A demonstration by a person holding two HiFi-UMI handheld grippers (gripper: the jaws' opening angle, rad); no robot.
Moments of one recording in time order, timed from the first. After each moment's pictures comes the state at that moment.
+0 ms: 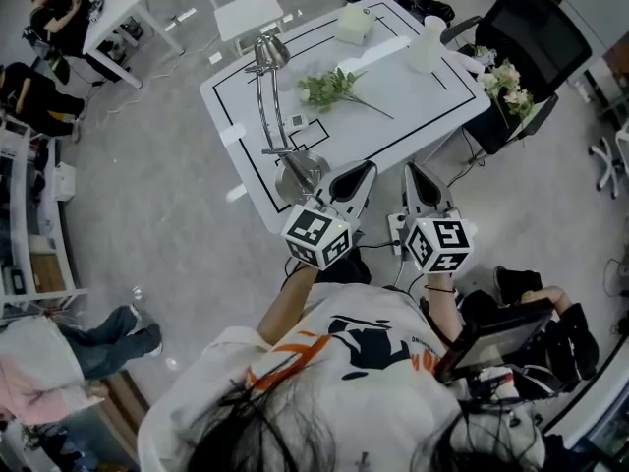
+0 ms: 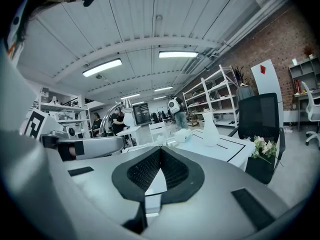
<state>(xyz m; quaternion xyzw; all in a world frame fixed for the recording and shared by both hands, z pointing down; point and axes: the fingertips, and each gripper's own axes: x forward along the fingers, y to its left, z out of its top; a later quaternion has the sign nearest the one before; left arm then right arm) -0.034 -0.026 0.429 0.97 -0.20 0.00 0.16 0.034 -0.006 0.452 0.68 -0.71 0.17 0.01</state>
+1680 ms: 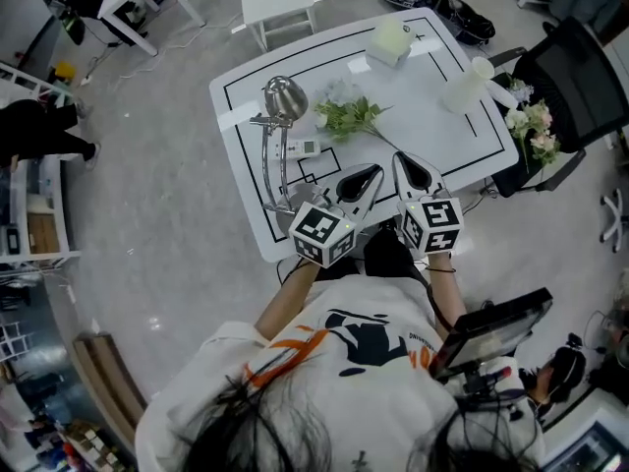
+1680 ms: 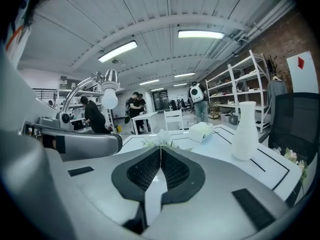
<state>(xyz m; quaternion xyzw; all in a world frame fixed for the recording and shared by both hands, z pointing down) -0.005 -0.146 0.473 0.95 -0.25 0.04 0.18 0.039 -0.172 0.502 0.58 -0.79 0.17 0.10</state>
